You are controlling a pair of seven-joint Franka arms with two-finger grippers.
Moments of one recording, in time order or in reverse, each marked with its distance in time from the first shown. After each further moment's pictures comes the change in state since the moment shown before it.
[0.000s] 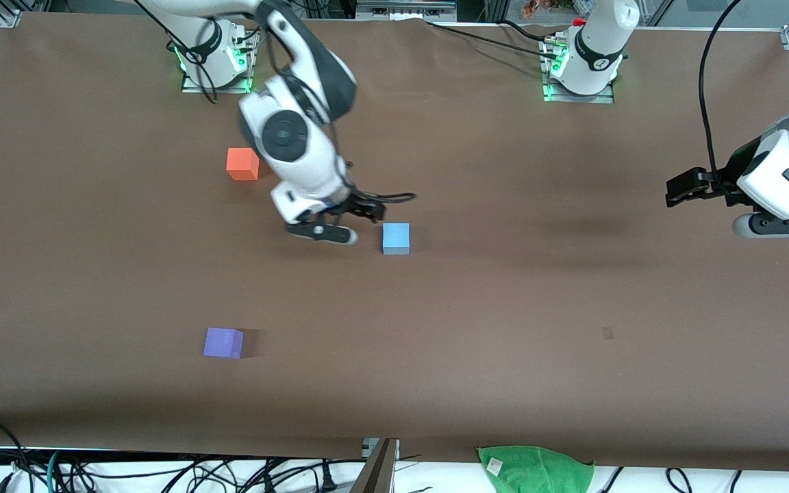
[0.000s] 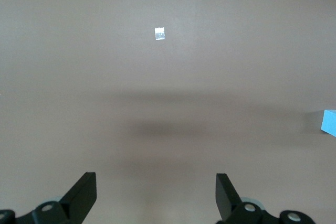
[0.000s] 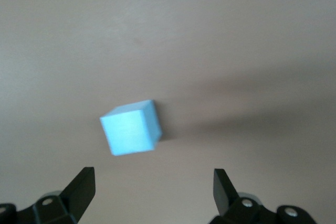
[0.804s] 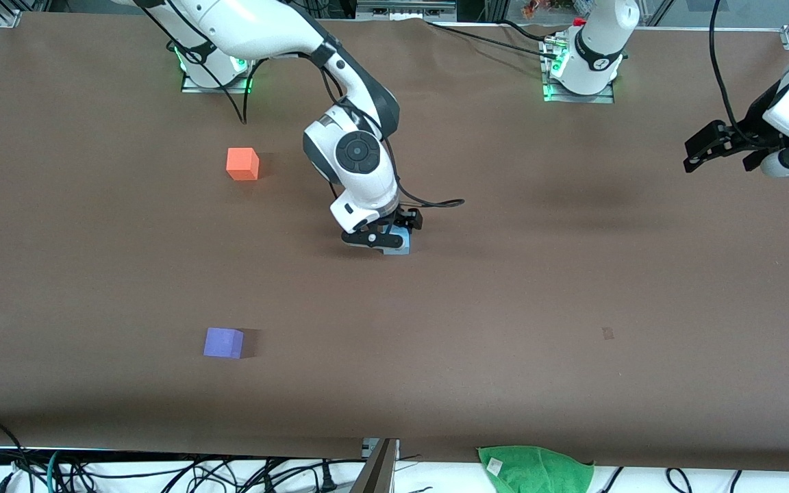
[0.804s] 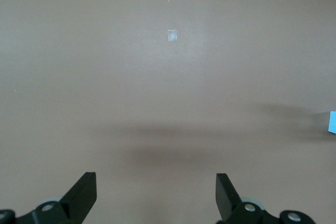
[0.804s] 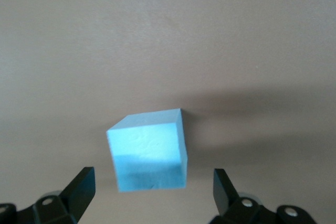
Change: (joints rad) left arm 0.046 -0.292 0.000 -0.345 -0.001 0.169 0.028; right arm 0.081 0.182 -0.006 0.076 -0.132 0.111 0.025
